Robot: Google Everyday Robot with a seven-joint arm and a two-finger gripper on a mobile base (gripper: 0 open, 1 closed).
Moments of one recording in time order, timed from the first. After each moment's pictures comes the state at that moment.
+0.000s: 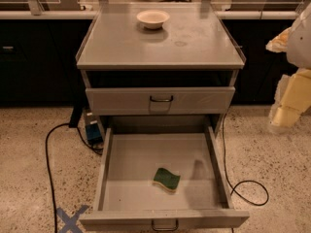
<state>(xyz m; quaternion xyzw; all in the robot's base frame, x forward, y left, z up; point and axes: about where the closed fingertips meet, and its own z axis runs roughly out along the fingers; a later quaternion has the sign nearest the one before) 0.438 -0.217 0.976 -0.60 0.78 -0.03 0.16</state>
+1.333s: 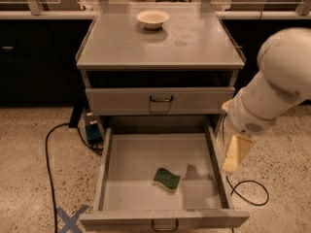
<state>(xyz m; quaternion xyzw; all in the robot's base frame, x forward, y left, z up) 0.457 -0.184 0.801 -0.62 0.77 0.02 0.13</state>
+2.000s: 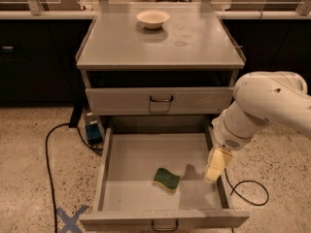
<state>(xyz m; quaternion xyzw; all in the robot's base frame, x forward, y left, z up) 0.478 -0.167 0.712 -0.60 0.79 0.03 0.13</state>
